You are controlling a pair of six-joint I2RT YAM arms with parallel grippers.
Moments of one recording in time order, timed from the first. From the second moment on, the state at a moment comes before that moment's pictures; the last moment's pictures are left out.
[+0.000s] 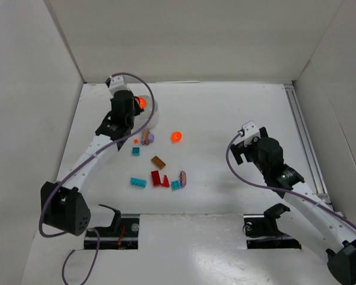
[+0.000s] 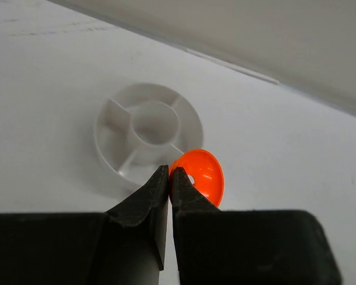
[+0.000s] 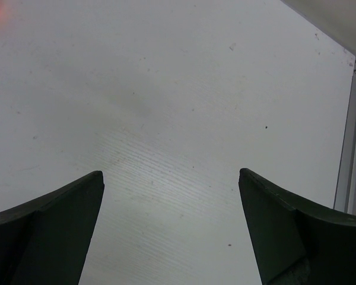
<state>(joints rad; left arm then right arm) -0.38 1.28 1.05 -0.11 -0.39 -0.47 0.47 0.78 0.55 -0.15 0.20 -0.27</state>
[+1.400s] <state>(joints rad) -0.12 1.70 1.29 -0.21 -0.29 -0.40 0.45 1.05 0.69 -0.14 0.26 -0.27</state>
